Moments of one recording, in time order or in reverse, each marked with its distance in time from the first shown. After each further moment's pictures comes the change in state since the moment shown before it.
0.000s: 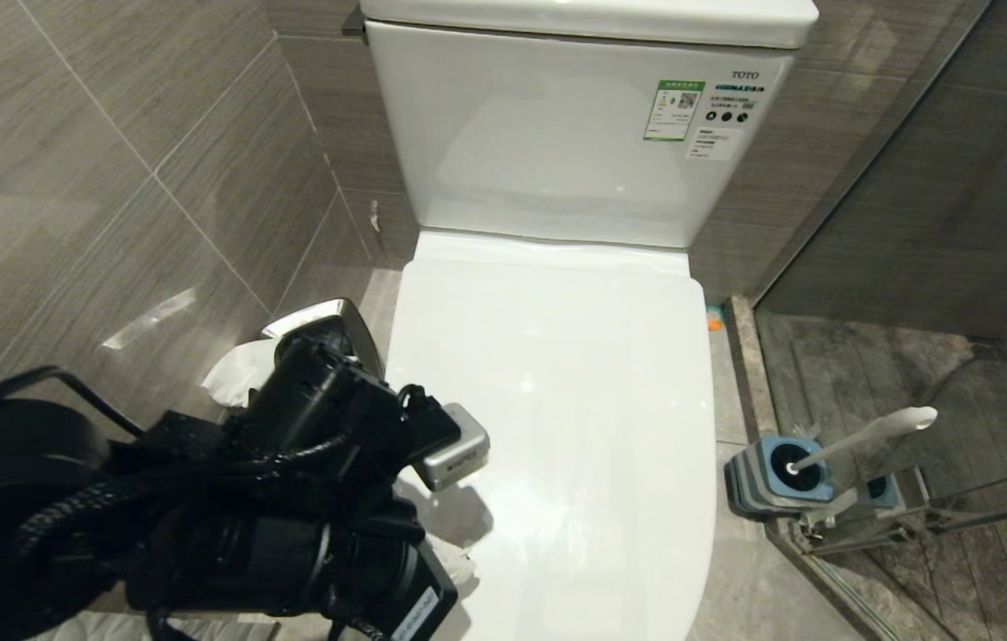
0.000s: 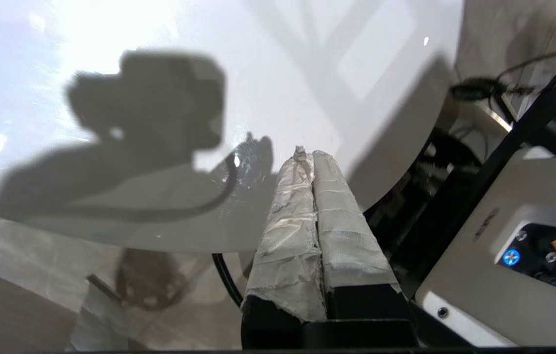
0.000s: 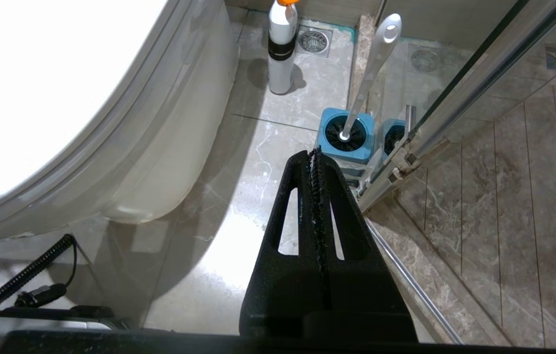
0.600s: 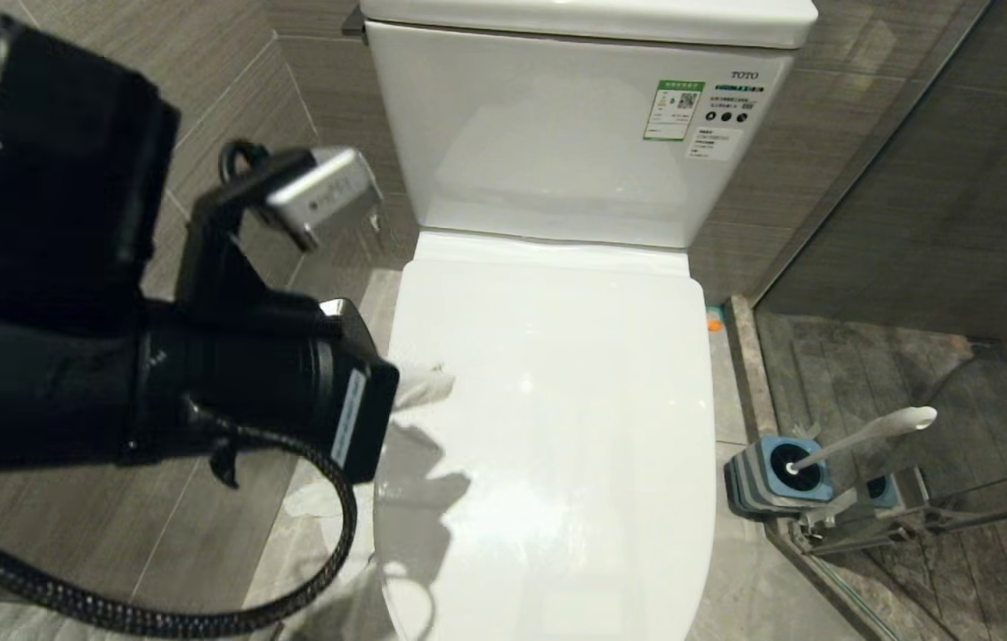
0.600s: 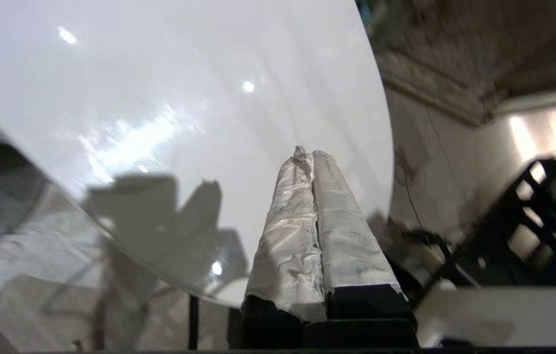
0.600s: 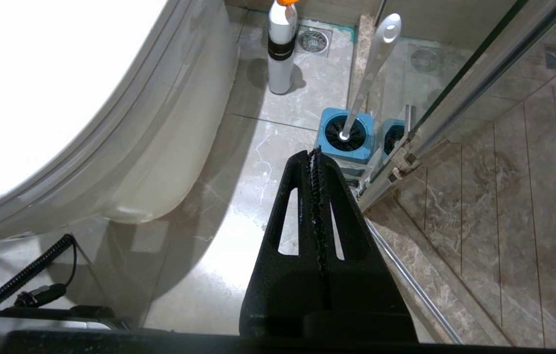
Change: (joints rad) left arm 0.000 -0.158 -0.316 0.099 0.100 -0.185; right arm 0.000 0.000 0.000 0.001 0.000 0.000
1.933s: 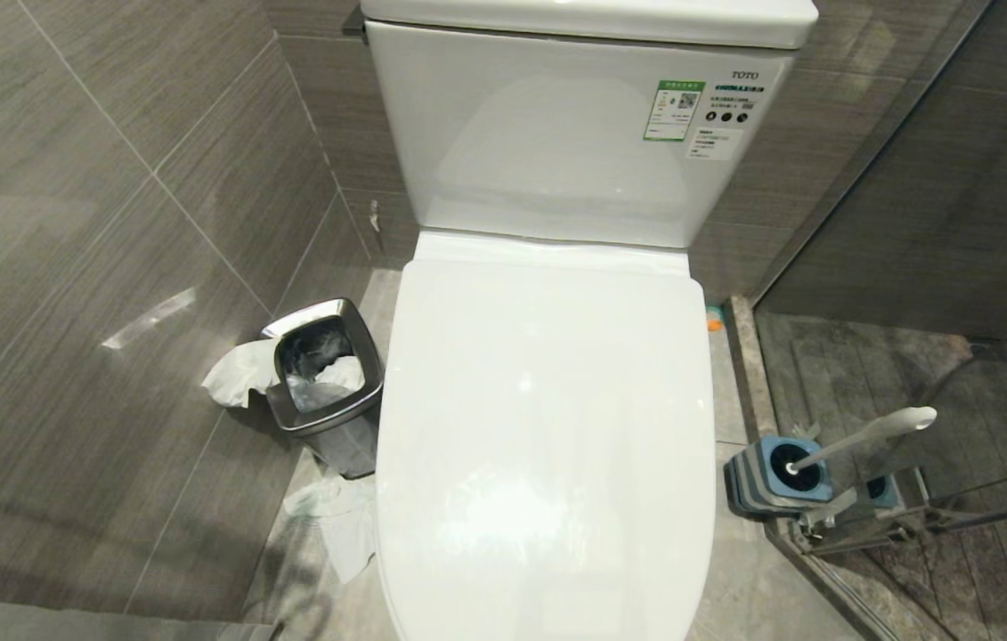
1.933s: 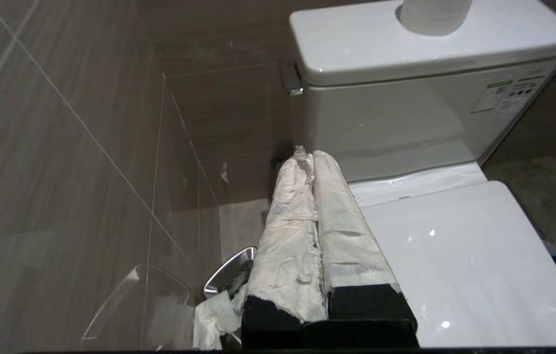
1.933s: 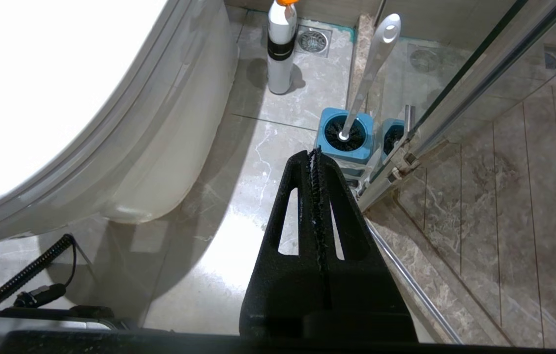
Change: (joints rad) left arm 0.485 -0.328 -0.467 0.109 0.021 0.259; right arm 0.000 0.000 0.000 0.000 0.001 0.000
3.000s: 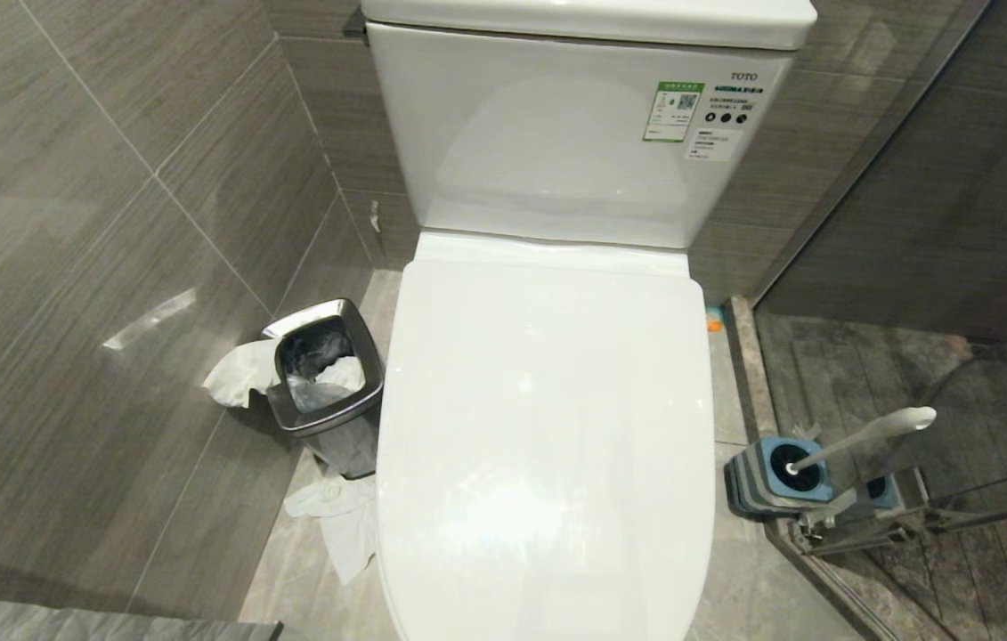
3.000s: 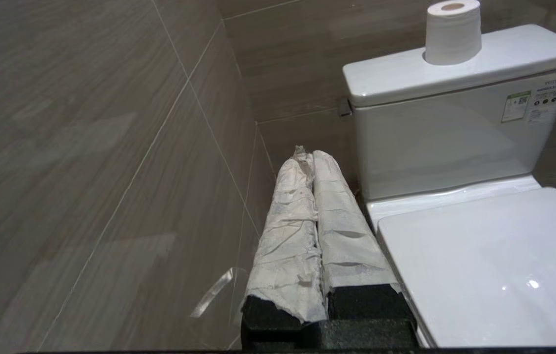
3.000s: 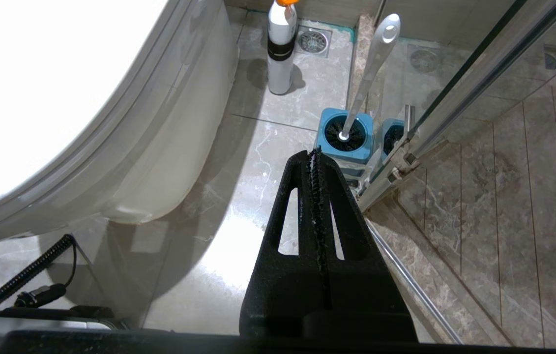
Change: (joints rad) left arm 0.374 -0.601 0.370 -0.003 -0.191 0.023; right arm 0.000 0.000 0.000 0.000 0.000 0.000
